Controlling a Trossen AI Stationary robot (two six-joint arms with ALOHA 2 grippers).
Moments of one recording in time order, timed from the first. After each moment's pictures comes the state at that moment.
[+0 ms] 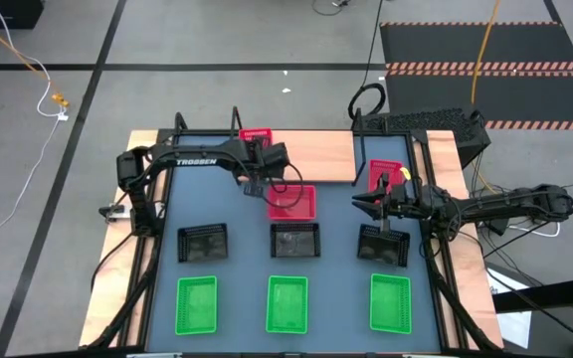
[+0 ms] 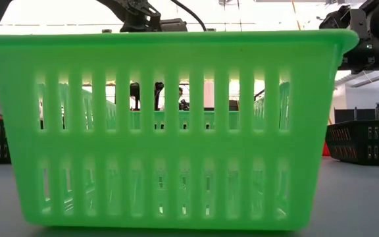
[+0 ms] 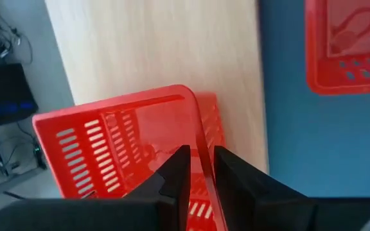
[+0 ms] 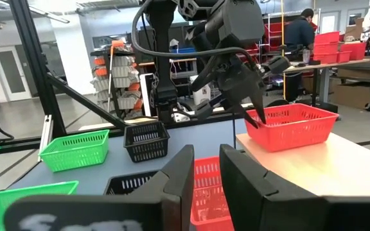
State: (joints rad) left arm 0.29 1.84 1.43 -0.86 -0.40 0.53; right arm -0.06 0.66 0.02 0.73 0.05 0.12
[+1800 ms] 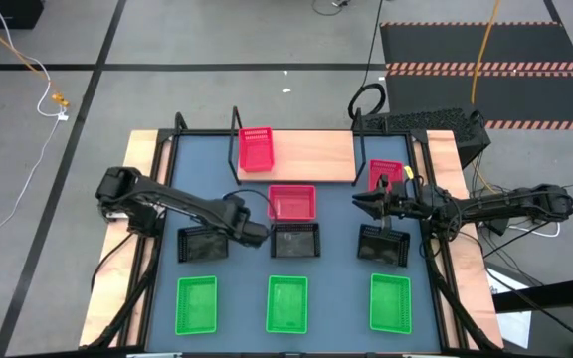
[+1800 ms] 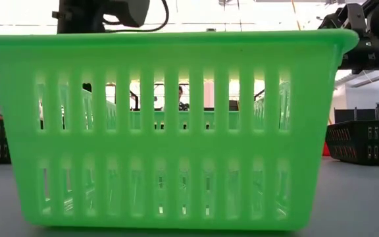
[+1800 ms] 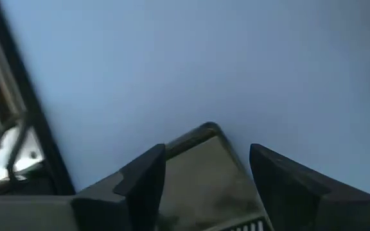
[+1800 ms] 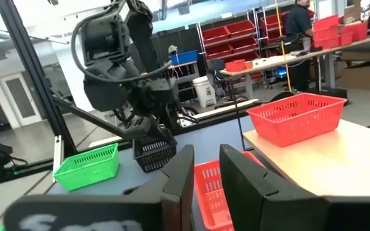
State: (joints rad) left arm -0.19 1.73 1.27 -1.34 -0.23 -1.37; right arm -0.06 0.66 0.02 0.75 0.06 0.24
